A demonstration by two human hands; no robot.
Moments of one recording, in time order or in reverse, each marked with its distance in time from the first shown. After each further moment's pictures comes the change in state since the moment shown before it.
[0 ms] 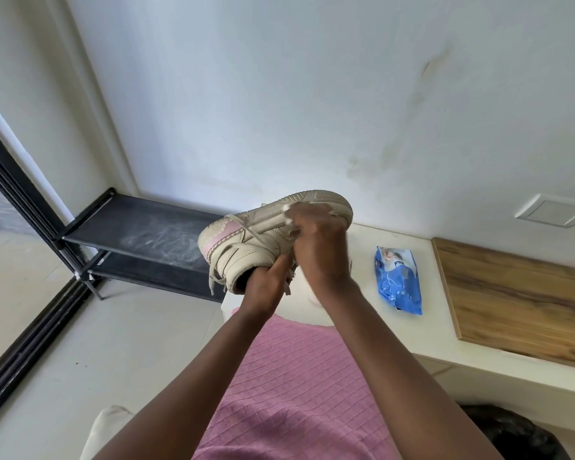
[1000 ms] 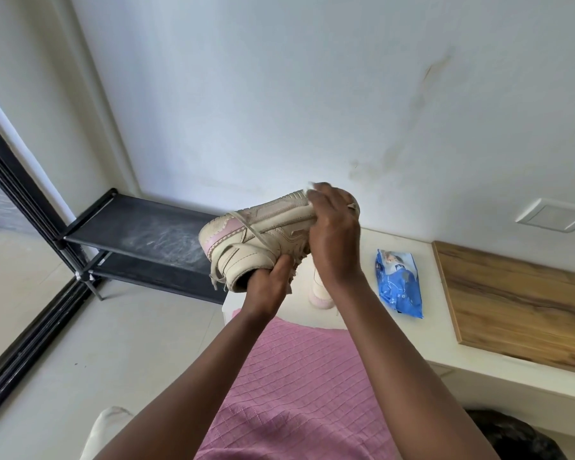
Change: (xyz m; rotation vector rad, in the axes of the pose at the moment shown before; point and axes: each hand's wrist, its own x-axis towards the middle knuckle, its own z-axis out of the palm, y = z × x) left_hand 0.001 0.000 0.000 -0.019 0.070 -0.007; right_hand 0.012 0.007 -0.007 -0.157 0.133 0.006
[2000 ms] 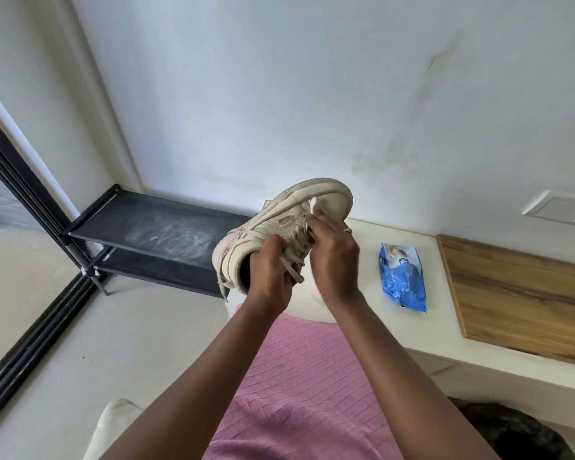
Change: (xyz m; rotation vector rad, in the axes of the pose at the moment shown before) left_hand 0.001 0.020 0.011 -0.546 0.031 -0.210; right_hand -0.042 0.009 0.009 0.021 -0.092 0.083
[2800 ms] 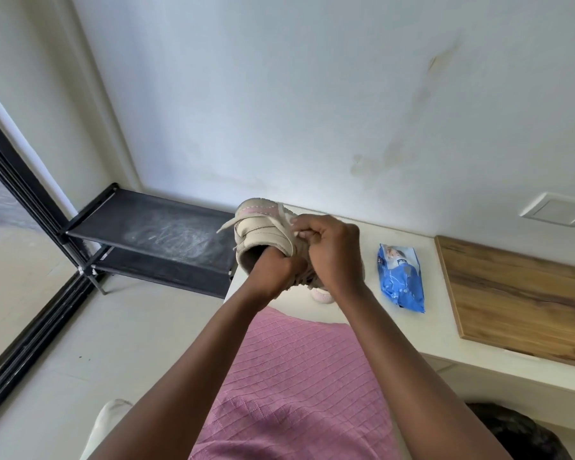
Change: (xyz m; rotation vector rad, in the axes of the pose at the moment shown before) left_hand 0.015 0.001 -0.018 0.811 -0.343 0.163; right_hand 0.014 -0.006 -0.014 0.303 -0.130 0.145
